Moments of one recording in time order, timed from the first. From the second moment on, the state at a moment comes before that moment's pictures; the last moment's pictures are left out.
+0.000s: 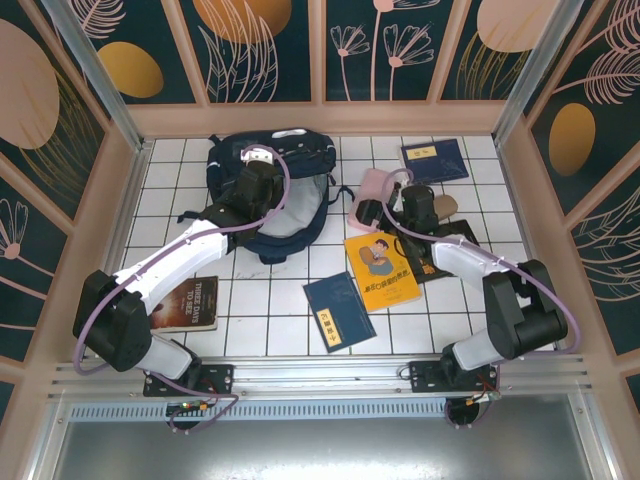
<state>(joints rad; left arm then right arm) -0.60 1.48 1.14 -0.20 -0.44 -0.31 0.35 1.47 0.74 0.11 -0.19 0.58</state>
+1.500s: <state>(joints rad) -0.60 1.53 1.14 -0.19 -0.40 -0.34 0.14 1.36 0.66 -0.06 -0.02 0.66</state>
